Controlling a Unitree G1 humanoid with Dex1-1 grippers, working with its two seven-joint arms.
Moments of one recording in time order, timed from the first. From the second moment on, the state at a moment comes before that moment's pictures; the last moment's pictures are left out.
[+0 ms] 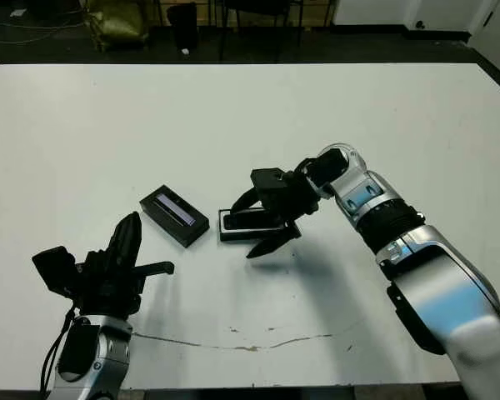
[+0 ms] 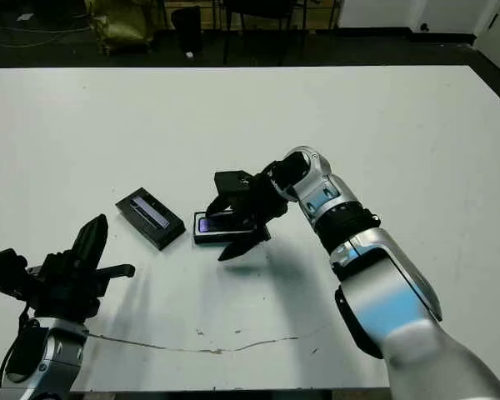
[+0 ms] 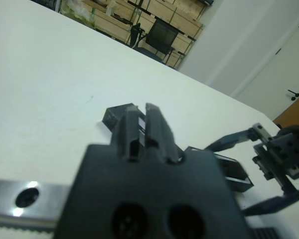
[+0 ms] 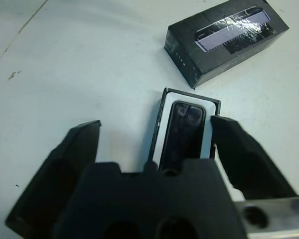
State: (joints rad) left arm 0.31 0.03 0.05 -0.57 -0.42 0.26 0.01; right arm -1.00 -0.25 0.48 0.91 -0.13 -0.19 1.47
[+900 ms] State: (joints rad) left arm 0.31 0.03 0.05 -0.58 -0.42 0.26 0.01; right arm -0.91 -0.37 0.11 0.42 0.23 0.27 1.34
